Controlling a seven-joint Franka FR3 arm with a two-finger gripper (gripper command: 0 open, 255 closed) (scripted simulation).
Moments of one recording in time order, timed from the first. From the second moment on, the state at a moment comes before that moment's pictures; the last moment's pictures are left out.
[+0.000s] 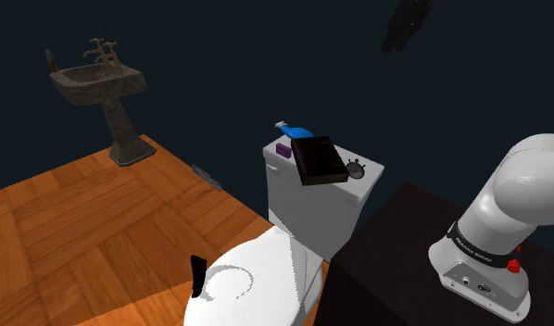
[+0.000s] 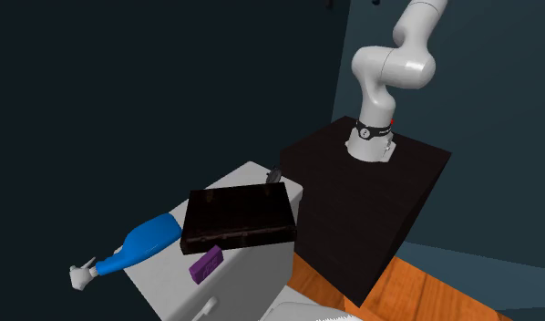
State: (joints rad) arm 0.00 -0.82 -0.02 -2.26 0.12 1.67 -0.12
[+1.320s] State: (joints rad) arm -0.06 -0.78 -0.13 -2.81 0.03 2.26 -0.30
